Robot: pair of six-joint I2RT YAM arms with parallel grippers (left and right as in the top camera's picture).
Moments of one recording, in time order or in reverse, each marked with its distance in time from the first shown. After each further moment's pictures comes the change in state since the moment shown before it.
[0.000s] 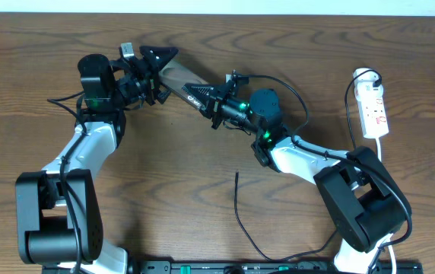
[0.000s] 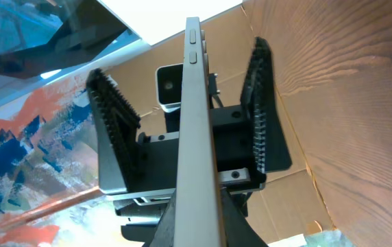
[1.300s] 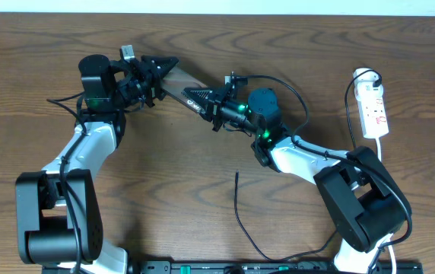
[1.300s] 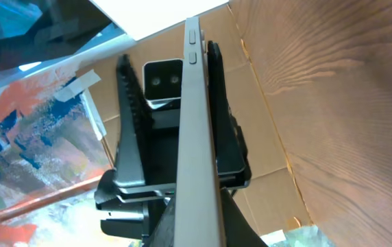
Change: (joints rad) left arm 0.000 0.000 0.000 -0.045 -0.008 0.043; right arm 0.000 0.000 0.000 -0.048 -0.035 -0.070
